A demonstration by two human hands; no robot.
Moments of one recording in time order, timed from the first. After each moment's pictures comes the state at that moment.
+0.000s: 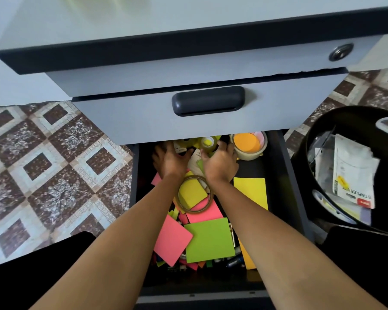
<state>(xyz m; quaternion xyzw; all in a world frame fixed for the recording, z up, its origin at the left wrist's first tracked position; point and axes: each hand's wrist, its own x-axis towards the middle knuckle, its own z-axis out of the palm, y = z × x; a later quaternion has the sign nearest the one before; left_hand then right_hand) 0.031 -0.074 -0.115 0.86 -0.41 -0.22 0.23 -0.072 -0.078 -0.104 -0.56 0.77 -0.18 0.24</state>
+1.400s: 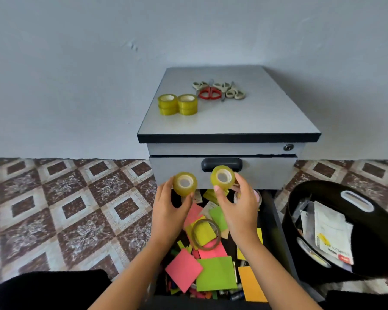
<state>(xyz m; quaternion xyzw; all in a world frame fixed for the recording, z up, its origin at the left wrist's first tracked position) 0.046 0.066 0.054 0.69 -0.52 -0.13 0.49 -0.101 0.032 0.062 -0.59 0.55 -0.51 0.29</state>
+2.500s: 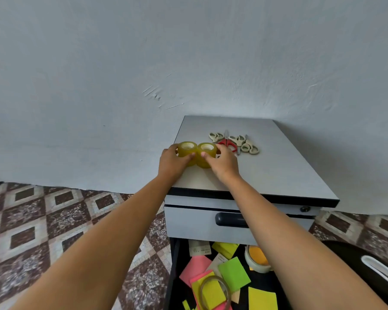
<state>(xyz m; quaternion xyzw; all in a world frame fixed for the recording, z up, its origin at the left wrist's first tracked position) 0.127 -0.100 0.196 0.71 -0.49 -0.17 0.49 -0.009 -0.137 0.199 -0.71 0.51 -0.40 0.28</state>
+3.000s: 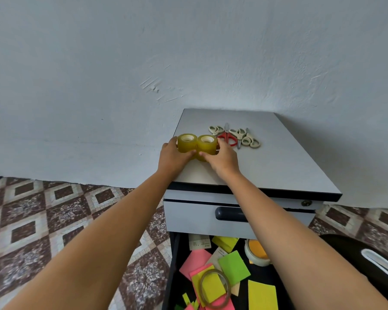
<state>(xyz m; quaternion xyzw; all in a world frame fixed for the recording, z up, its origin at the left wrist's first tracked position) 0.130 -0.106 0.188 0.71 -0.51 -0.16 0.46 -0.006 -0.143 0.190 -0.71 0.51 -0.40 0.27</state>
